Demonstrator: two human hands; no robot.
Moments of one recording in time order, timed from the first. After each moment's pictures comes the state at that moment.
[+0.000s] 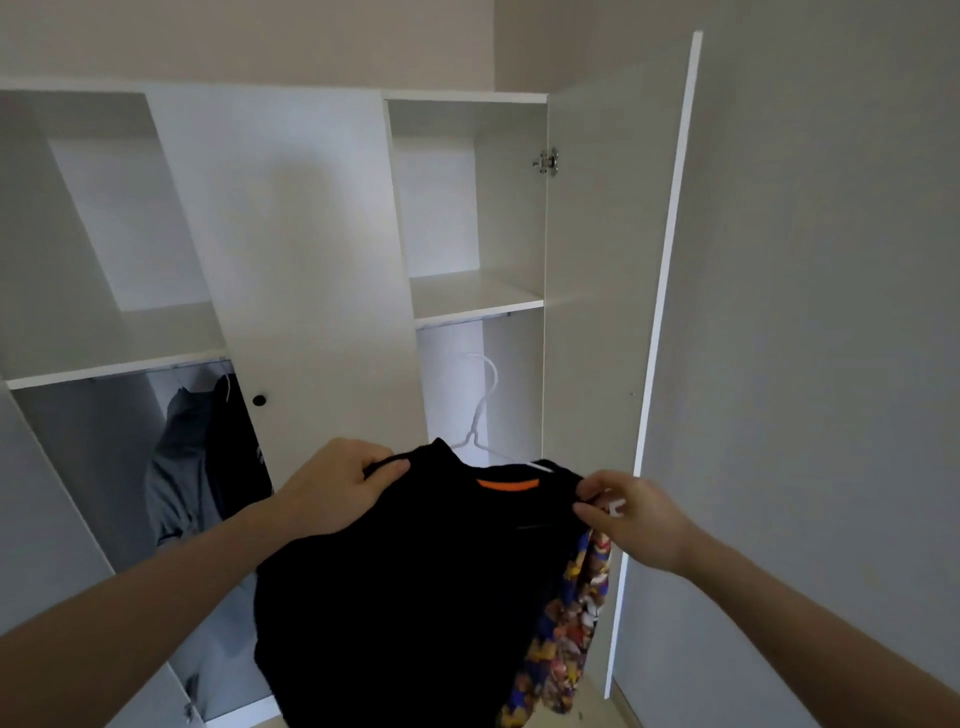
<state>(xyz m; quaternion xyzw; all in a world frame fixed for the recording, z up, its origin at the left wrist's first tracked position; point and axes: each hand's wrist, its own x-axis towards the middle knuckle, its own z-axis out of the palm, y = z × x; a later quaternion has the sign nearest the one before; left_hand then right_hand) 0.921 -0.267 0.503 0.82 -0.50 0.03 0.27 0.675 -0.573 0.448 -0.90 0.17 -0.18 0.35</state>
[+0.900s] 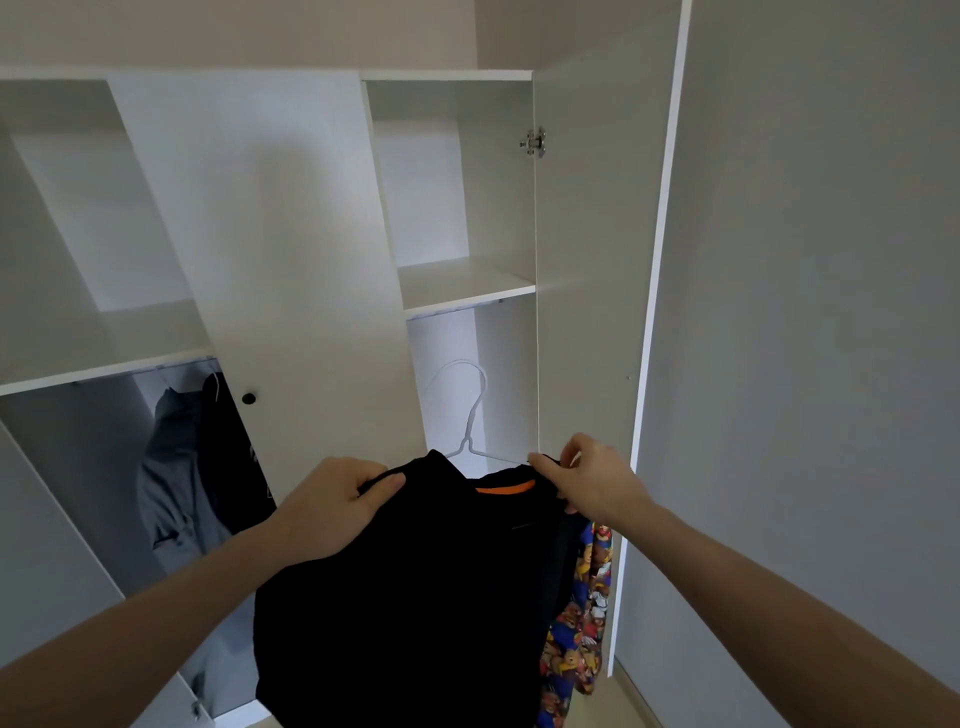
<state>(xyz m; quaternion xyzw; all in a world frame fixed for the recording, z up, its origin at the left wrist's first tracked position) 0.911 -0.263 0.485 0.82 -0.49 -0.02 0.29 0.726 -0.543 0.467 -0.87 0.31 -0.16 0.35</state>
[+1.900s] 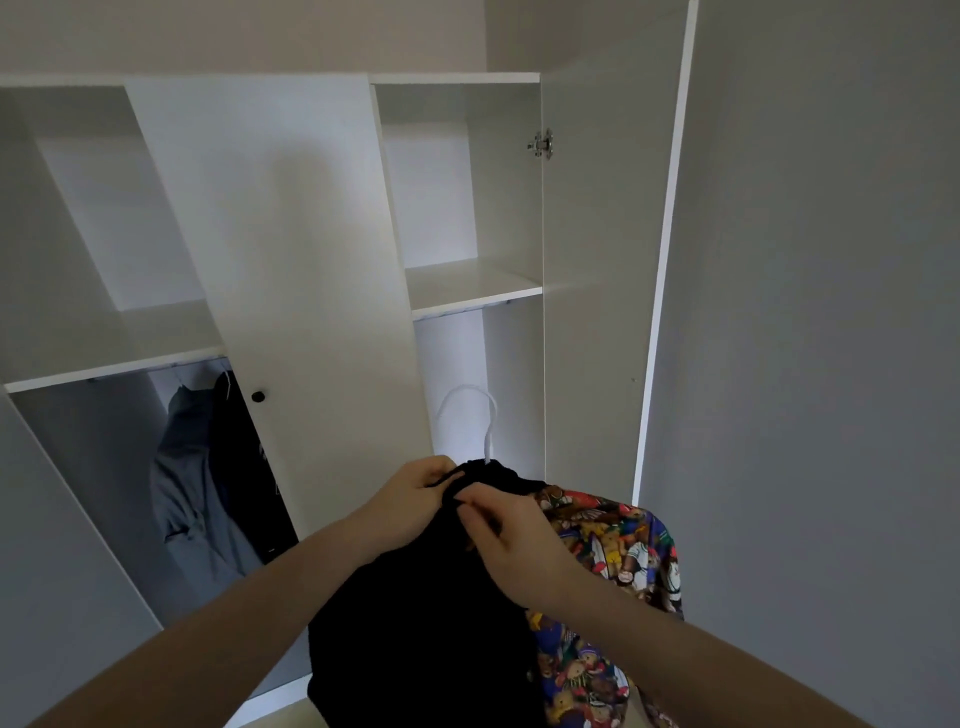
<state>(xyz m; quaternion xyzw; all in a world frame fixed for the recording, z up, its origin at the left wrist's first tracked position) 0.863 -0.327 0.475 0.77 -0.37 -0.21 0.48 0.718 -0.445 0.452 -0.85 -0.04 -0.24 0.47</state>
